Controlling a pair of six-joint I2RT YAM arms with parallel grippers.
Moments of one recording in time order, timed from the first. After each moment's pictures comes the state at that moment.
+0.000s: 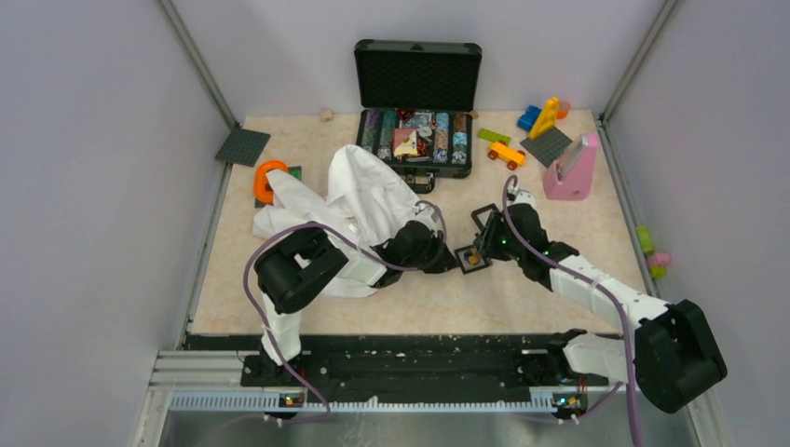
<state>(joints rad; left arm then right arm) -0.89 1.92 0.84 0.56 0.14 -0.83 0.49 1.14 0.59 -0.14 0.10 0.62</state>
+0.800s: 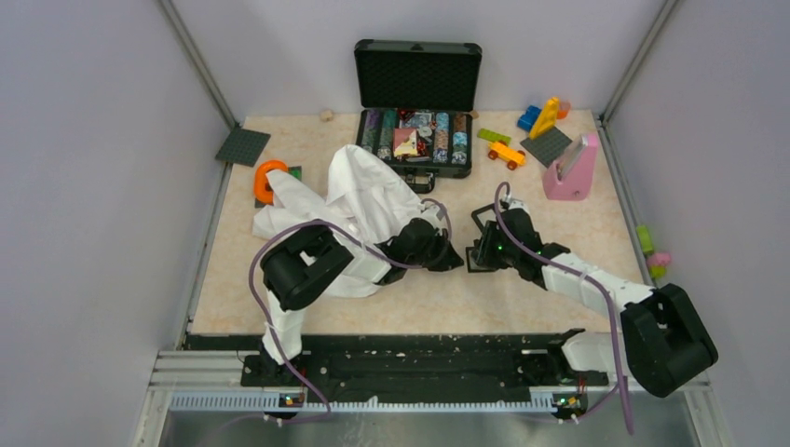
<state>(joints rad) -0.89 1.96 0.89 0.56 0.16 -0.81 0.49 1.24 0.56 -0.12 0.04 0.64</state>
